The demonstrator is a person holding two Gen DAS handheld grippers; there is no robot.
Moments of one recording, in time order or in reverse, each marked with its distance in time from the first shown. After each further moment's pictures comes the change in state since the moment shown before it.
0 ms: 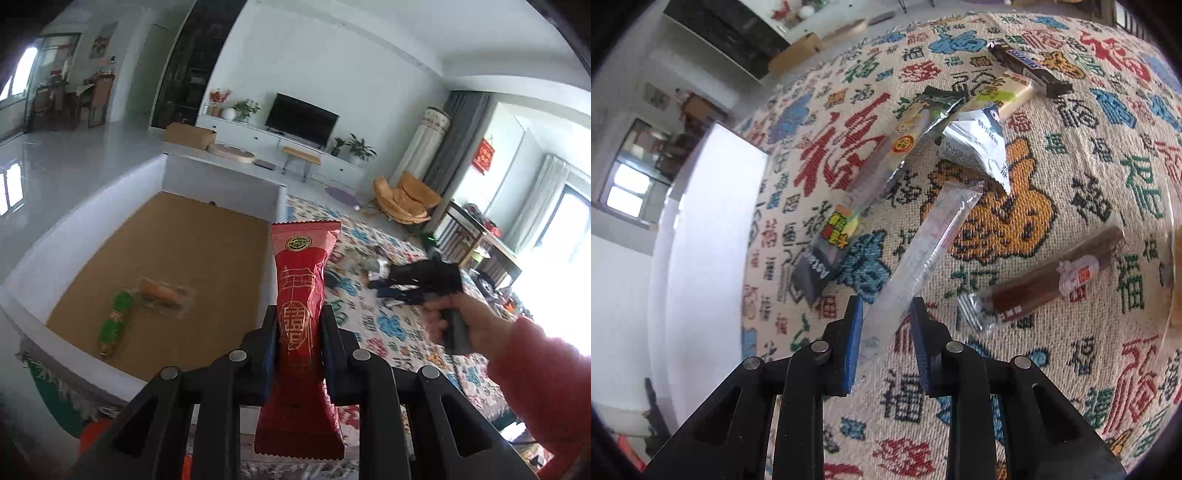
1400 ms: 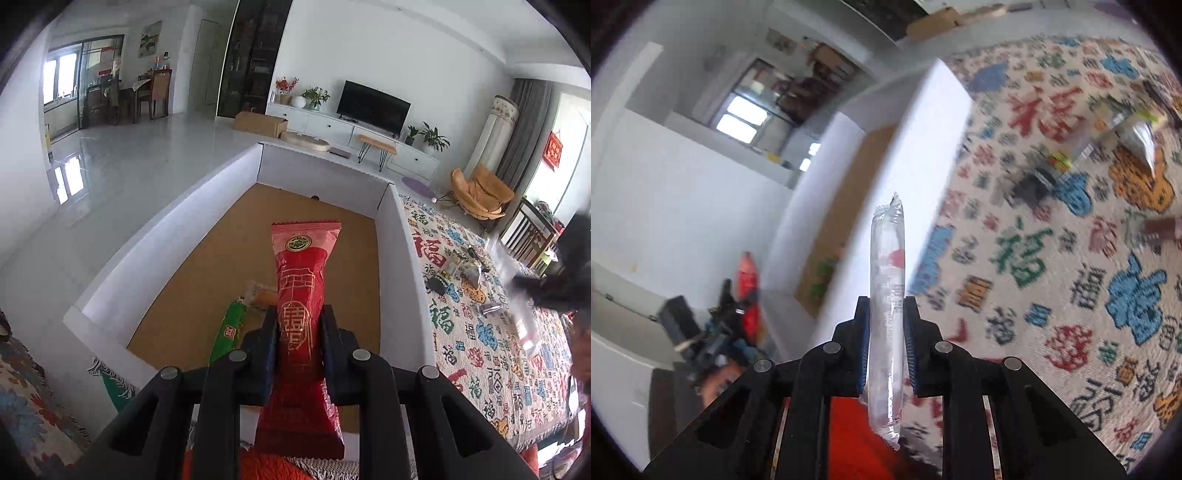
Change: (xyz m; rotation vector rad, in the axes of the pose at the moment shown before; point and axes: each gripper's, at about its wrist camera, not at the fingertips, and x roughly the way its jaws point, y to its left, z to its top) left arm 0.028 0.075 0.019 -0.032 0.071 0.268; right arm -0.108 0.078 -0.090 -0.313 0.102 0.447
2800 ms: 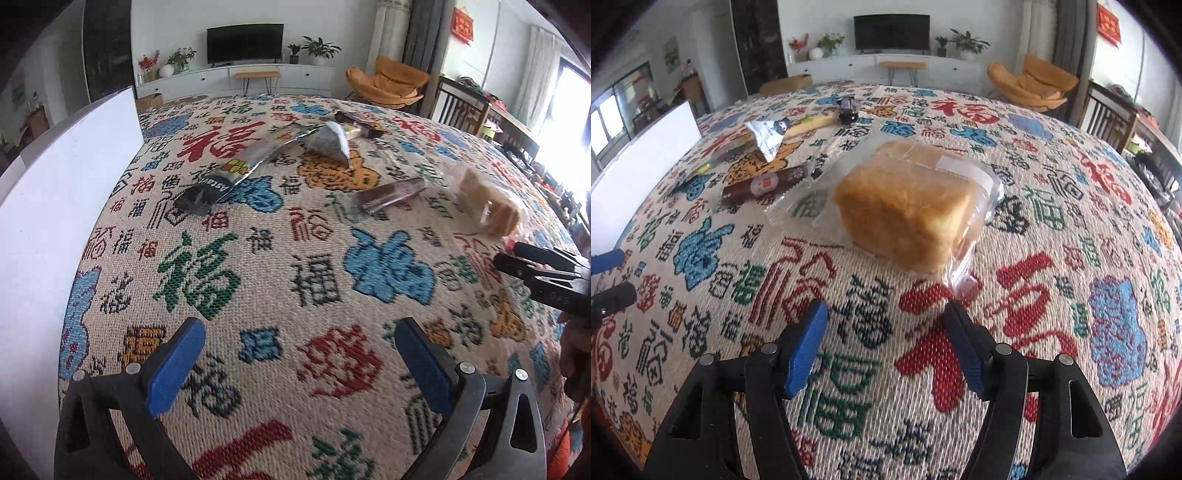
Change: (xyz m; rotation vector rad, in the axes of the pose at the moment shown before) left arm 0.182 -0.295 -0.094 0.381 0.225 -0.174; right arm -0.086 -0.197 -0.084 -0.062 -0.284 -0.874
